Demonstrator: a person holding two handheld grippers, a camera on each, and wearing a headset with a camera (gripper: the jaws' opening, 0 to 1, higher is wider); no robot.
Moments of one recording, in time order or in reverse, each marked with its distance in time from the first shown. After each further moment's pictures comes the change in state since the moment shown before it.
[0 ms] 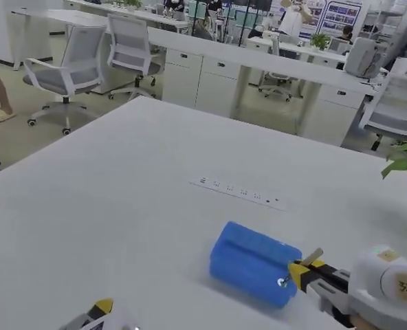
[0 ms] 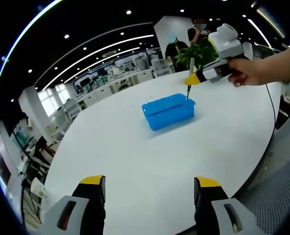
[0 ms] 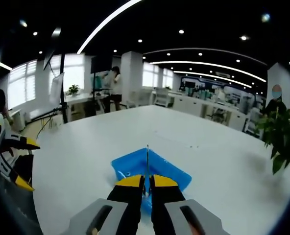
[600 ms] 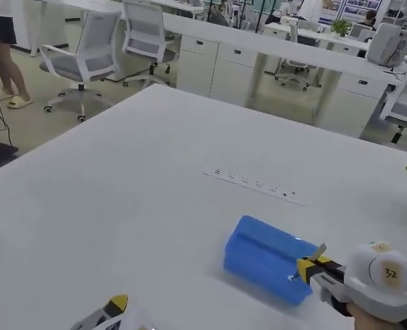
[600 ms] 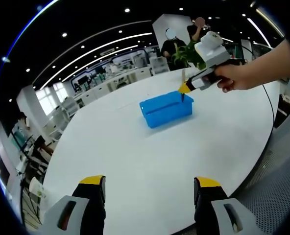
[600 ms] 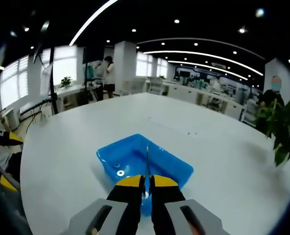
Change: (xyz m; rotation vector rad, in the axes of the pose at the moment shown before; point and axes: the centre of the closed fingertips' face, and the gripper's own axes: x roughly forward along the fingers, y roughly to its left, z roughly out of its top) left arm 0.003 -0.003 -0.004 0.003 0.023 -0.019; right arm 0.037 -0.013 -0.034 0.024 0.110 -0.049
